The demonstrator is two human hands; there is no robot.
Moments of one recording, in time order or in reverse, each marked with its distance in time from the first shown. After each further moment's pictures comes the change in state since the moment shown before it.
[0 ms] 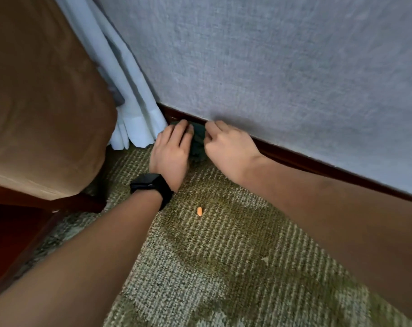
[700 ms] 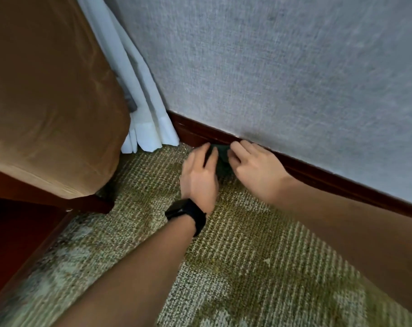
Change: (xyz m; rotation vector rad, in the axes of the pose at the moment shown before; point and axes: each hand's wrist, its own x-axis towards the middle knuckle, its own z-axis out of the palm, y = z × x) left_hand -0.020 0.051 0.000 -0.259 -0.011 -0.216; right_hand -0.039 0.015 0.009 -0.141 0.079 -0.034
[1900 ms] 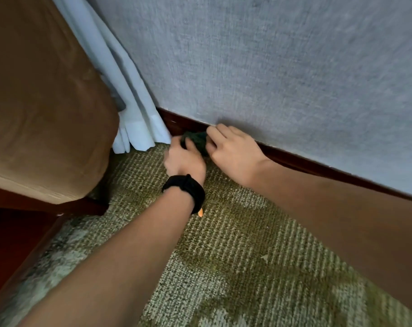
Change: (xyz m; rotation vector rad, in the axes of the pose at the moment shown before) left_hand 0.043 0.005 0.002 -0.400 0.158 -0.850; right_hand 0.029 -0.006 0.006 -0.012 0.160 -0.062
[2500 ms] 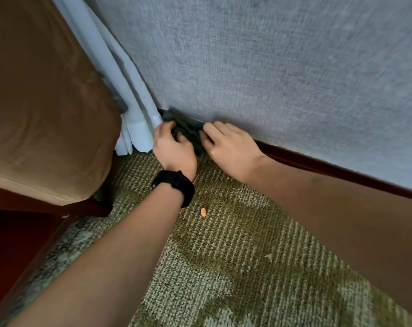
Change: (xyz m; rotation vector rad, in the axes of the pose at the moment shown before) left_hand 0.013 0.006 -0.021 -0.024 0.077 0.325; right_hand 0.006 -0.001 0.006 0.015 0.058 0.012
